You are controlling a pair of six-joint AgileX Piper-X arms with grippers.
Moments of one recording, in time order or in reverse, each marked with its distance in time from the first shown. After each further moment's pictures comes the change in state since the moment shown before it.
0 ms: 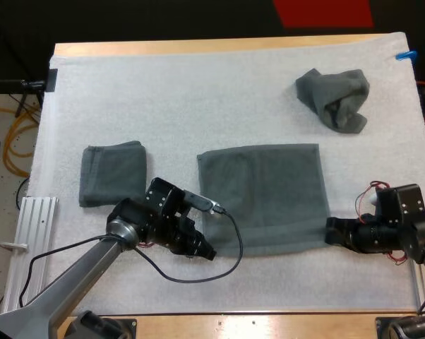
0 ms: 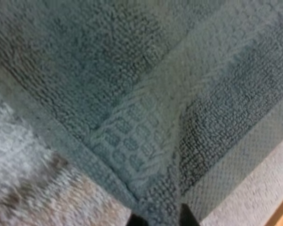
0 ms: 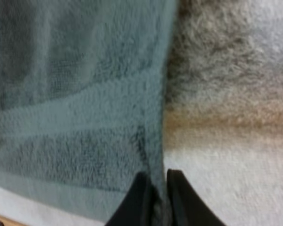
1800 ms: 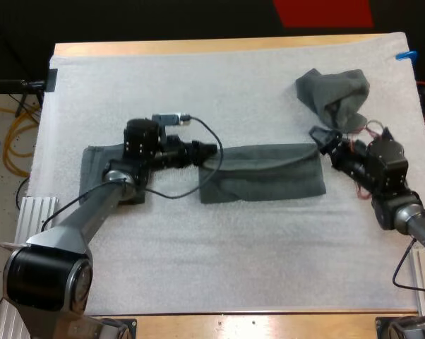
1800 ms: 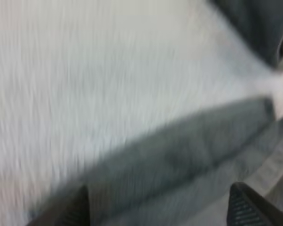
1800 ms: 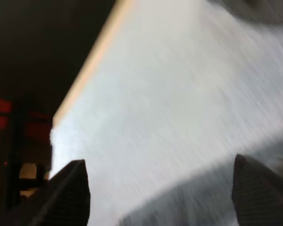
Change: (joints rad) left arm 0.278 0.394 -0.210 -0.785 0.107 -0.289; right arm 0.000 0.458 -0.037 -1.247 0.188 0.413
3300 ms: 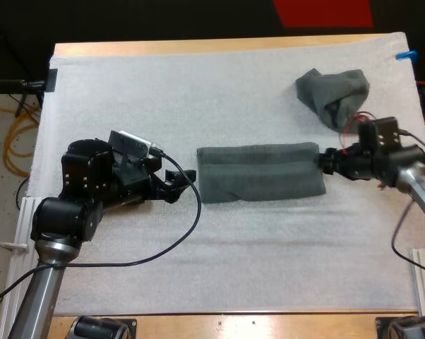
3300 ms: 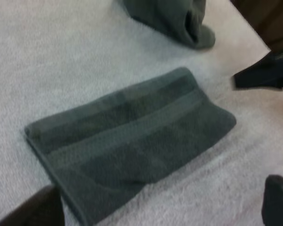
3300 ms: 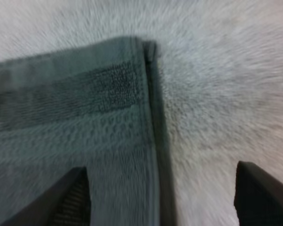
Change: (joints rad) left arm 0.009 -0.705 -0.030 0.734 -0.066 0.217; right arm 0.000 0.061 -0.351 1.002 0.159 -0.598
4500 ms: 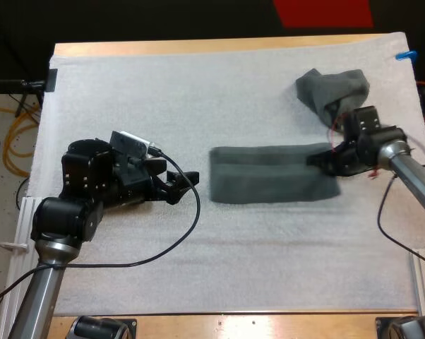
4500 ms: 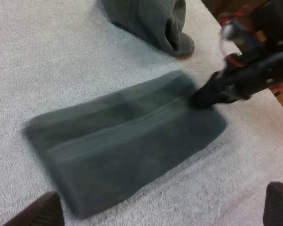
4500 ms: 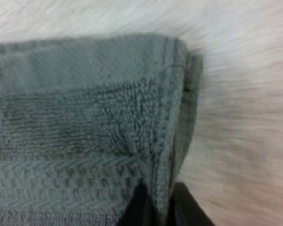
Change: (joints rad) left arm 0.000 0.000 0.000 0.000 0.054 -0.029; right arm 0.001 0.185 -0.141 0.130 0.072 -0.120
